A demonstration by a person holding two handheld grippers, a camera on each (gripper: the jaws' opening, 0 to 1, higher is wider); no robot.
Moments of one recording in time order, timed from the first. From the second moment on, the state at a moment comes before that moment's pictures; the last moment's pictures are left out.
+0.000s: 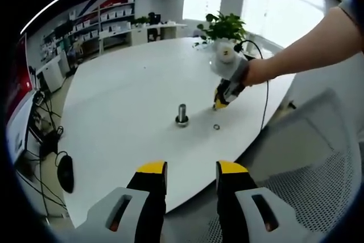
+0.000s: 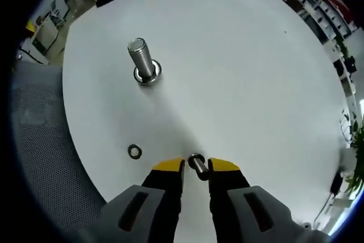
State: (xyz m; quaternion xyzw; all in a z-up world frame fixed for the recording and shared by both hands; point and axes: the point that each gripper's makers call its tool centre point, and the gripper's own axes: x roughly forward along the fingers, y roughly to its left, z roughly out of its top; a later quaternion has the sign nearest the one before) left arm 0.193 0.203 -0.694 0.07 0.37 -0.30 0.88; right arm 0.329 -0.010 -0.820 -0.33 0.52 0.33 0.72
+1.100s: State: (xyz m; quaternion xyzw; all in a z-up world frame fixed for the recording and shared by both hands) left arm 0.198 0.204 -0.687 0.05 0.35 -0.29 0.89; right arm 0.282 0.006 -0.808 -0.30 0.50 0.37 0.72
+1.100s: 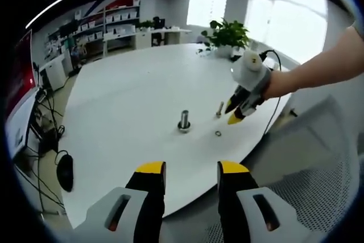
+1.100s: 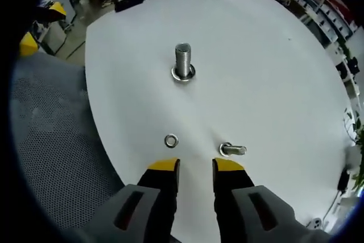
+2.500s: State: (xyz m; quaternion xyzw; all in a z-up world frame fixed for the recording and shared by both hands) left arm 0.204 0.230 -0.696 0.10 0.38 -0.22 0.89; right arm 0.269 0.030 -0.839 -0.30 0.40 0.53 0.69
